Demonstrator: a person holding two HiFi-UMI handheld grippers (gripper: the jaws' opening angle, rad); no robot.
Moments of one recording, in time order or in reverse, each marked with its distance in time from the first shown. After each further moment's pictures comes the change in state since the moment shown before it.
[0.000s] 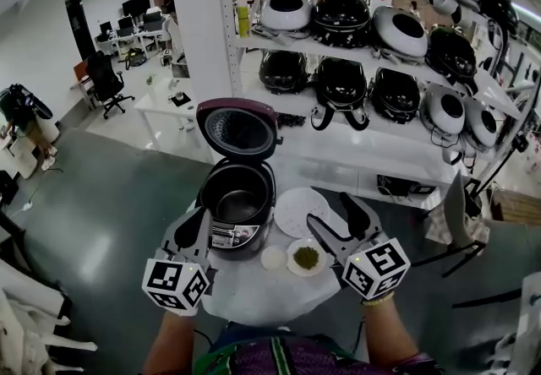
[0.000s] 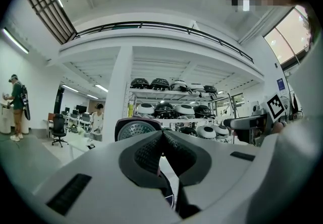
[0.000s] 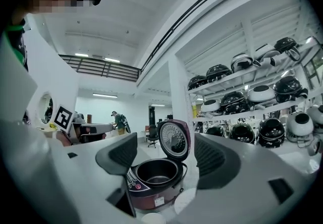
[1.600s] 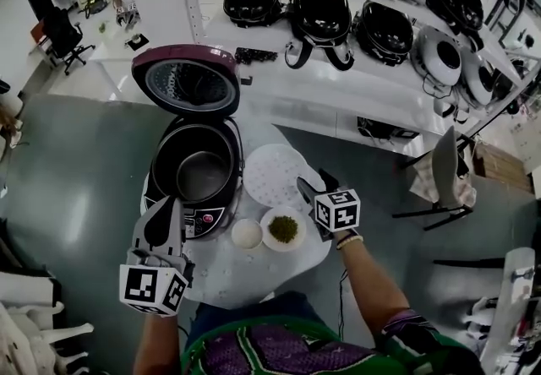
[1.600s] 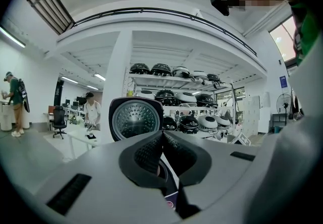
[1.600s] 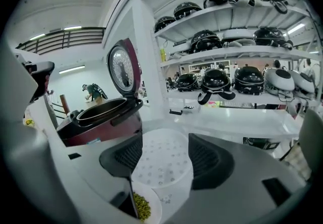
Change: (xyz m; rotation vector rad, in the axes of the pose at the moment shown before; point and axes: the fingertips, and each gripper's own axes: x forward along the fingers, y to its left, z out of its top) left arm 0.086 0.011 -0.078 -0.019 0.115 0.017; right arm 0.089 -0.197 -0.286 0.167 0.485 -0.237
